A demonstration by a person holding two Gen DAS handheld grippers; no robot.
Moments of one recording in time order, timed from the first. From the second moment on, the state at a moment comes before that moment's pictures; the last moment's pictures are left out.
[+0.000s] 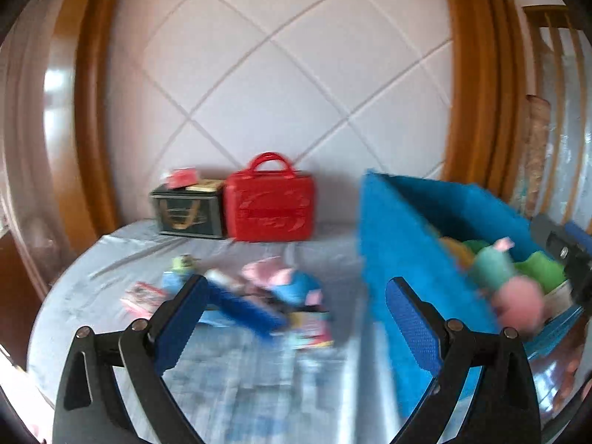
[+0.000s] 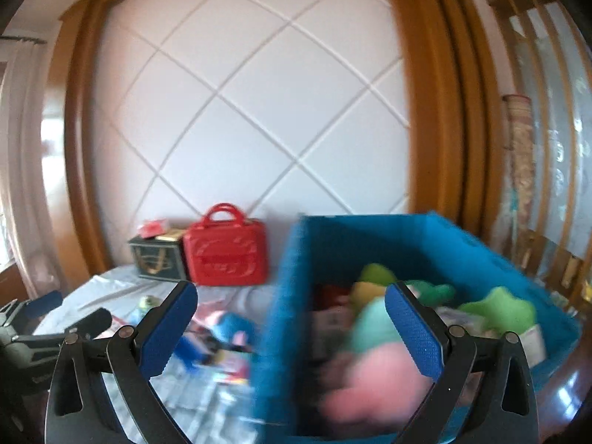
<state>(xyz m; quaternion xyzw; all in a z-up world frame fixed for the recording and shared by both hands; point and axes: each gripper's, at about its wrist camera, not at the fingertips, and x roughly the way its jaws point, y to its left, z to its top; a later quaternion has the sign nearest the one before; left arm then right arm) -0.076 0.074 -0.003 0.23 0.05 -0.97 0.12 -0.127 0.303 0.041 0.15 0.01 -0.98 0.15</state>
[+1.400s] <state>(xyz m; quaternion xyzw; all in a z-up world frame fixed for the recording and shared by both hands) -0.213 -0.184 -0.267 0.47 0.08 -0.87 0.13 -0.294 0.050 -0.204 0.44 0.11 -0.87 0.21</state>
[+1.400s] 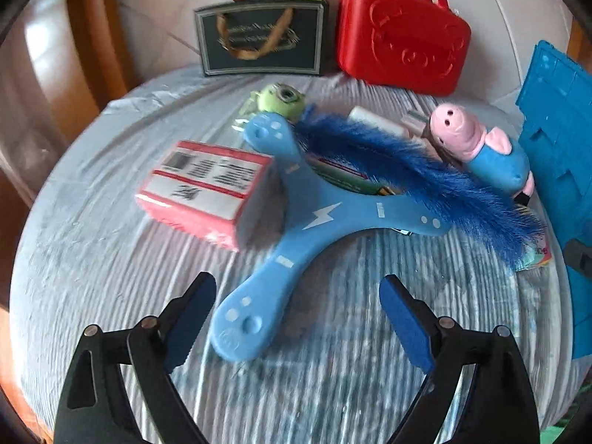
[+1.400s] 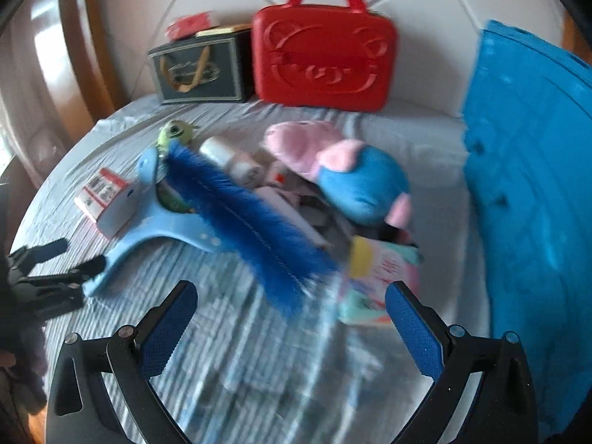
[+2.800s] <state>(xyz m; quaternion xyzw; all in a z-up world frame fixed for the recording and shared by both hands) -0.228 -0.216 -0.263 0.43 0.01 -0.89 0.16 -0.340 -0.028 -0.232 0.44 0.11 -0.86 0.26</state>
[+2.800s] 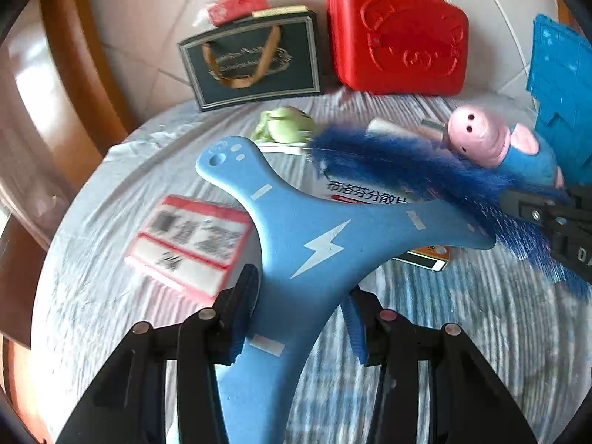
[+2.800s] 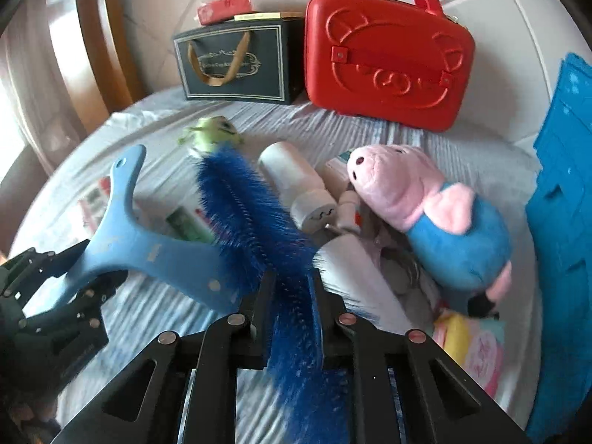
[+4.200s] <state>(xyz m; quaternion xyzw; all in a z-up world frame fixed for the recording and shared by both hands) -0.160 -0.267 -0.188 0.37 0.06 -0.89 0.26 -0.280 -0.072 -0.208 0.44 0.10 -0.83 0.32</state>
